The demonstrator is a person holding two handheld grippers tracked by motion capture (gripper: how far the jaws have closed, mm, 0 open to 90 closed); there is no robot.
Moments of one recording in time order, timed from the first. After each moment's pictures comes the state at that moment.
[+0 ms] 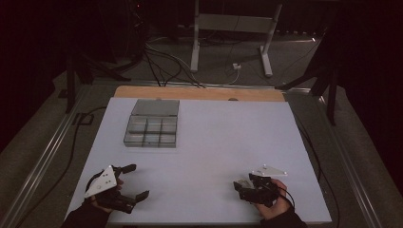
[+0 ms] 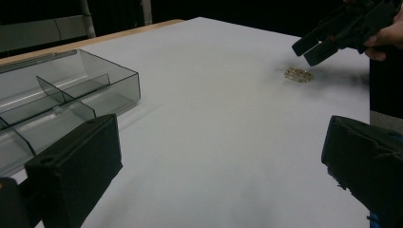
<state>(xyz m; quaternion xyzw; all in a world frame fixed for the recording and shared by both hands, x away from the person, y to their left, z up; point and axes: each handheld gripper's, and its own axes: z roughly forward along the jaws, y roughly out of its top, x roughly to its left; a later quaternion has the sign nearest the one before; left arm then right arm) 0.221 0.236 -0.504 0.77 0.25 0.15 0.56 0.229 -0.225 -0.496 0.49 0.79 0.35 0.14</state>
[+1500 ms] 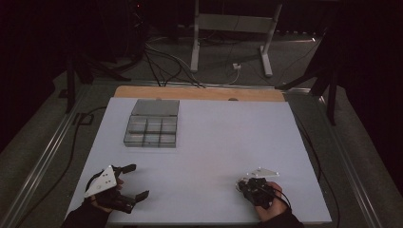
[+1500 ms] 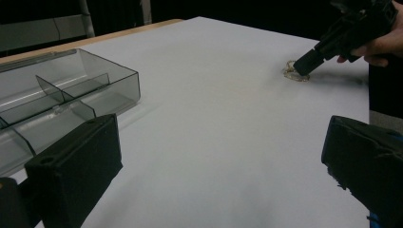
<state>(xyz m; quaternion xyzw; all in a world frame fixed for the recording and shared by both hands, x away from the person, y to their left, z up) 0.221 0.236 -0.505 0.77 0.25 0.15 0.56 0.228 -0.217 -0.506 0.50 0.80 0.30 0.14</state>
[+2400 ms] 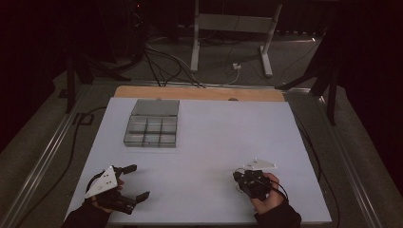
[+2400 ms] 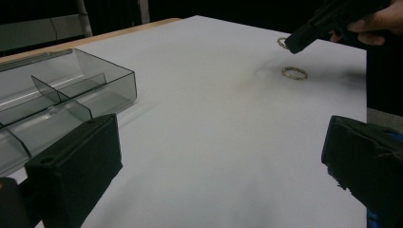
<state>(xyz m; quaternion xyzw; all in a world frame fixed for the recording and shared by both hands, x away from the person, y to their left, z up) 0.220 0.235 -0.505 0.78 0.25 0.14 0.56 0.241 -0.198 -0.474 0.47 0.81 0.33 0.15</state>
